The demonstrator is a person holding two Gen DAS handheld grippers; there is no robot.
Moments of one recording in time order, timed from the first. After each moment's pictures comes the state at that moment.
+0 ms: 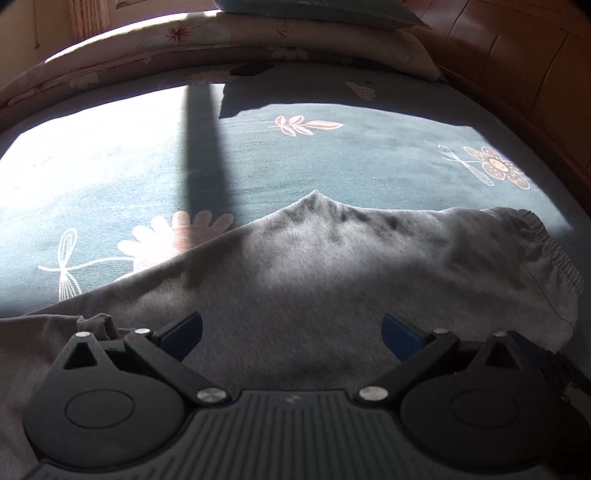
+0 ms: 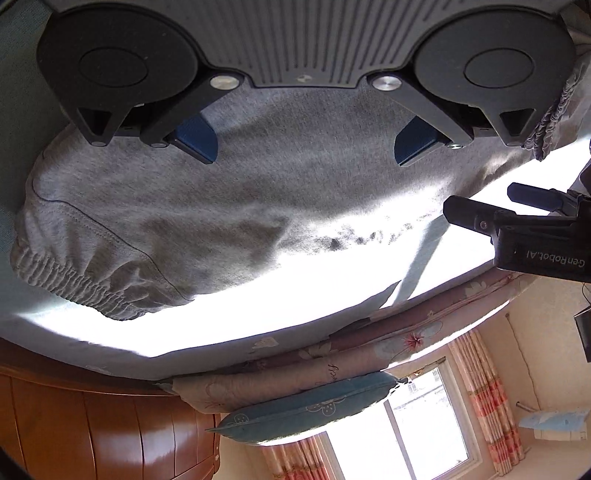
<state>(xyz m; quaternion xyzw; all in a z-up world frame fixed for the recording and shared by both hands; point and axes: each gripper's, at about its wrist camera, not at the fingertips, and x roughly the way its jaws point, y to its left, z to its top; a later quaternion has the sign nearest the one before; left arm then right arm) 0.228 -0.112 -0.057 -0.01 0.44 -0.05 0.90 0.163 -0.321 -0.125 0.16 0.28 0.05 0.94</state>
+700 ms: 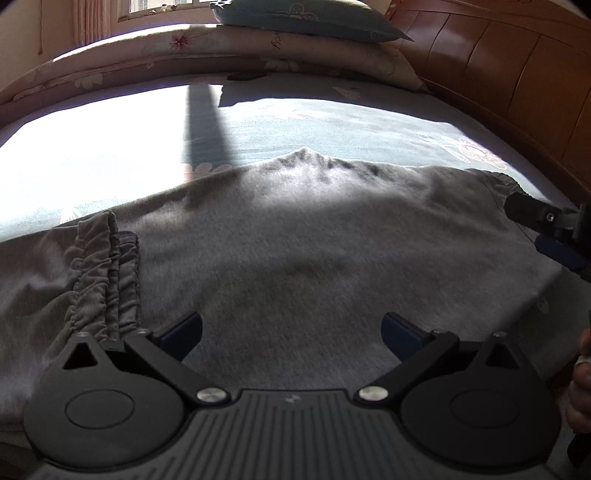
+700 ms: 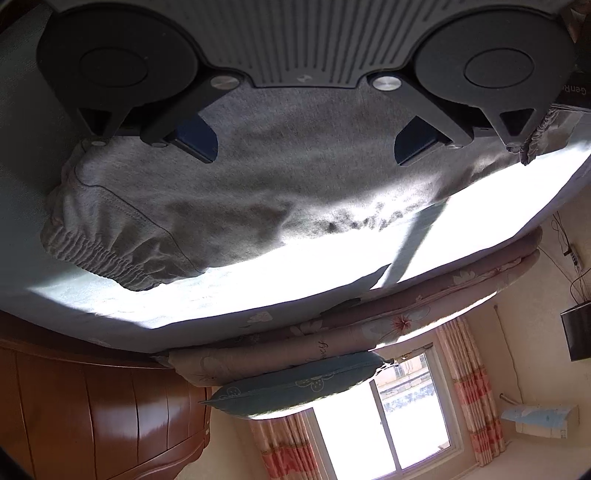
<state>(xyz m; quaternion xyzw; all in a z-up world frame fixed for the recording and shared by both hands) 0.154 -0.108 -0.106 -0.01 0.40 -0.08 0.91 0.127 -0.345 -0.105 0.17 0.22 0.06 0.96</state>
